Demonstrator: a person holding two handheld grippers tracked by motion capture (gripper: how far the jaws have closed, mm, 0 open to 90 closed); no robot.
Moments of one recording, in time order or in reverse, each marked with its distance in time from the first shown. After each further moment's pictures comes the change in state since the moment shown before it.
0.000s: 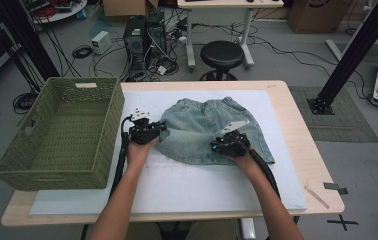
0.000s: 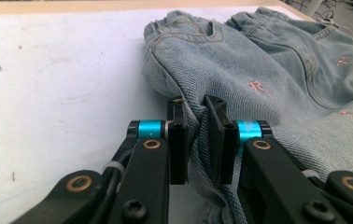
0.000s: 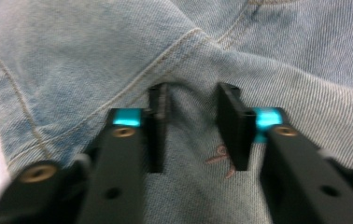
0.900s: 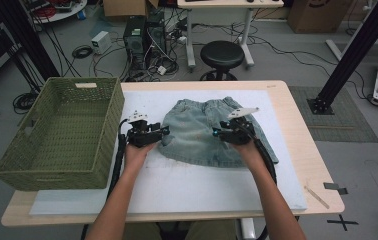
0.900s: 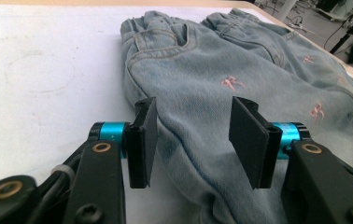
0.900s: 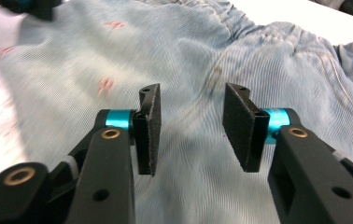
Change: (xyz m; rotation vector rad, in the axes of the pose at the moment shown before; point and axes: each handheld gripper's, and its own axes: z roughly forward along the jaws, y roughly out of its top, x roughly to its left) left arm -0.001 -0.007 -0.013 0.012 -0.103 -0.024; right arm -0.015 0.036 -0.023 -0.118 -0.036 0.102
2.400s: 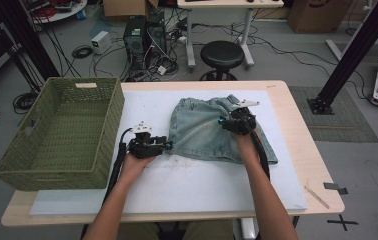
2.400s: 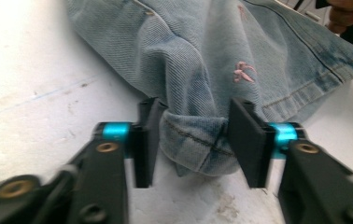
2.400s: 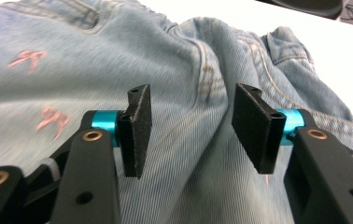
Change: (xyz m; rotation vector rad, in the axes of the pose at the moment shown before) left arm -0.013 -0.023 -0.004 0.119 -0.144 0.107; right arm -0.032 -0.004 0.019 -0.027 -0.230 0.149
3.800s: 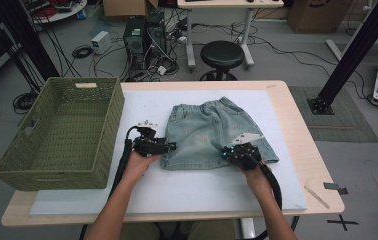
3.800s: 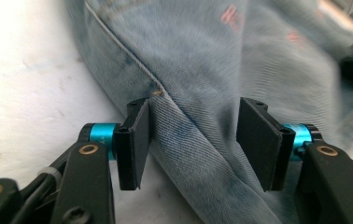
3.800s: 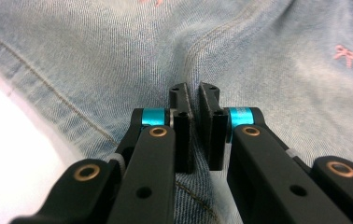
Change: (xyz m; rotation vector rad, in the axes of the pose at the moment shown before) left arm -0.007 0.013 0.013 0.126 0.068 -0.136; right arm 0.038 -0.069 -0.063 0.080 0.193 -0.182
